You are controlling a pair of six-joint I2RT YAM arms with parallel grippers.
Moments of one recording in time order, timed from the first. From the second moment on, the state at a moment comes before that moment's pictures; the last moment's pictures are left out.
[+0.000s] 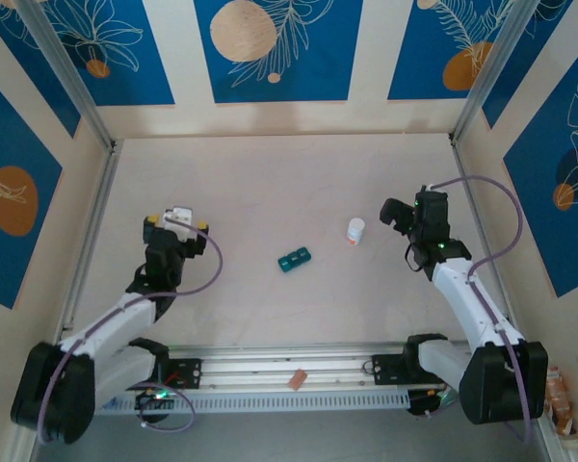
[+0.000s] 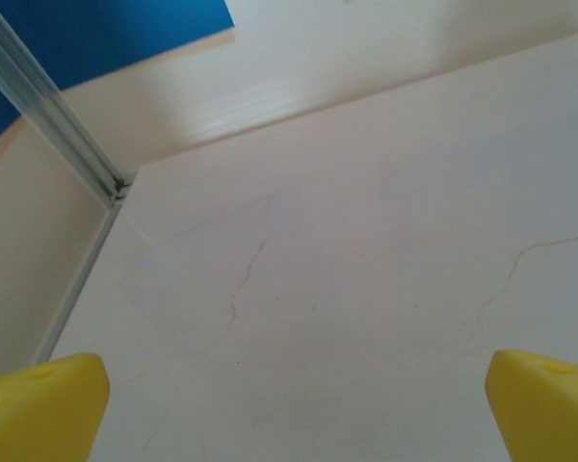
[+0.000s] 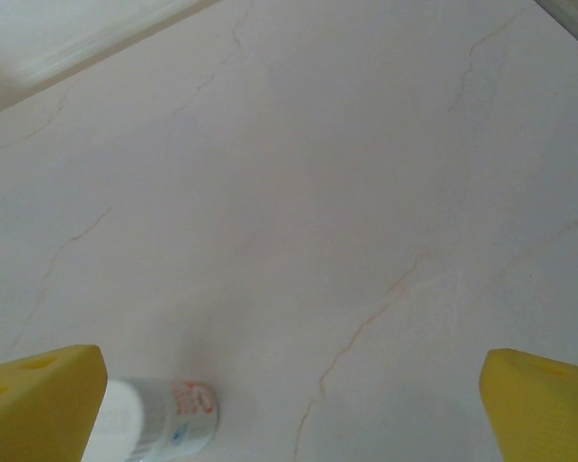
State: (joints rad) left arm -0.30 1.04 0.35 0.39 -0.38 0.19; right arm 0.07 1.06 0.69 -0.27 0.16 0.42
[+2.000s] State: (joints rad) left arm -0.05 1.56 0.38 0.82 0.04 0.08; right arm 0.01 1.52 0.40 0.71 -0.11 0.11
